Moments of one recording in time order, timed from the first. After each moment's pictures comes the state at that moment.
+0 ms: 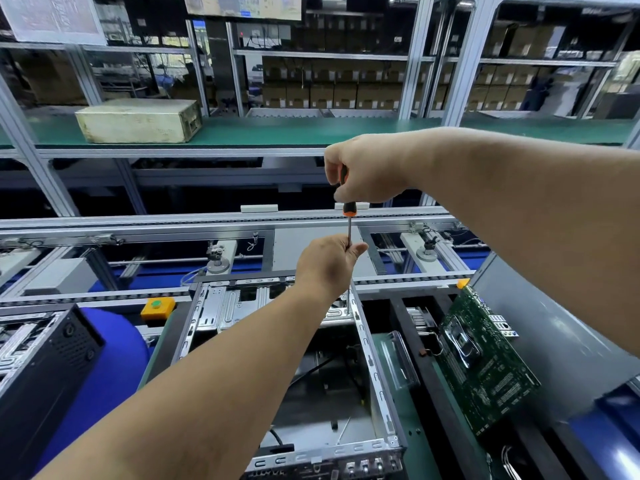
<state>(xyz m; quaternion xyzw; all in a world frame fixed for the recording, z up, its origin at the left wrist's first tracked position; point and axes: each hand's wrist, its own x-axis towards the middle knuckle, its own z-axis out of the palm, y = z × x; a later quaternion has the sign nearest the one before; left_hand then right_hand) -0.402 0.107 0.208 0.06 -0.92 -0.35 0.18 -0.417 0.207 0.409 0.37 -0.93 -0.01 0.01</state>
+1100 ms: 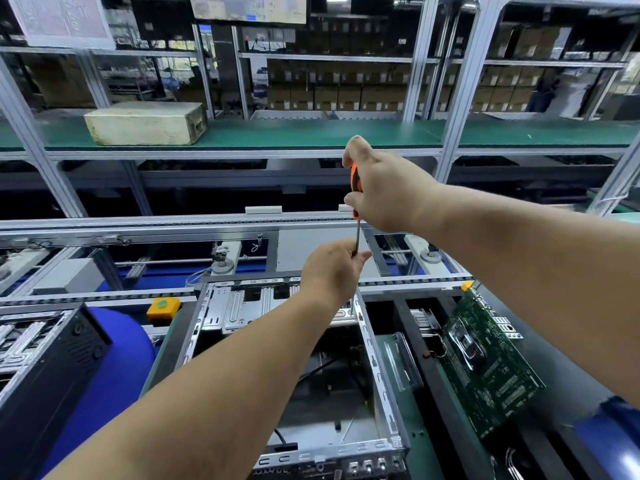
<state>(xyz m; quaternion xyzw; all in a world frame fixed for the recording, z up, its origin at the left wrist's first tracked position) -0.399 0.111 0.202 0.04 -0.92 -0.31 0.22 -0.413 0.226 0.364 0.36 -0.91 0.15 0.13</state>
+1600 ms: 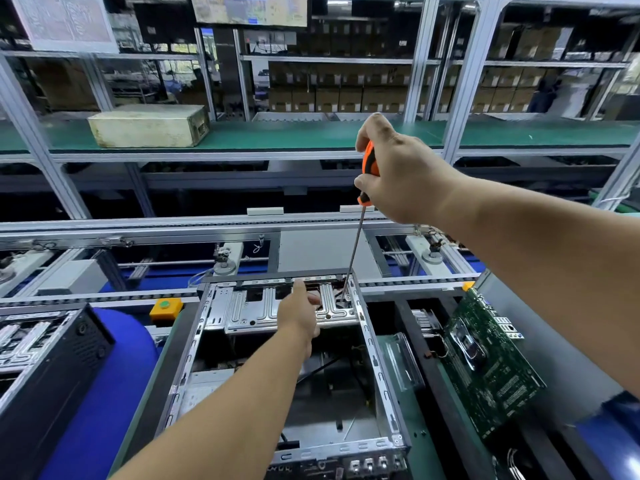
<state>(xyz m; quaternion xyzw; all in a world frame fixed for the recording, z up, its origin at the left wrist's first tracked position) -0.369 0.080 0.115 0.34 -0.59 -0.72 0.09 -0.399 0.243 0.381 0.37 -0.88 0.24 0.16</state>
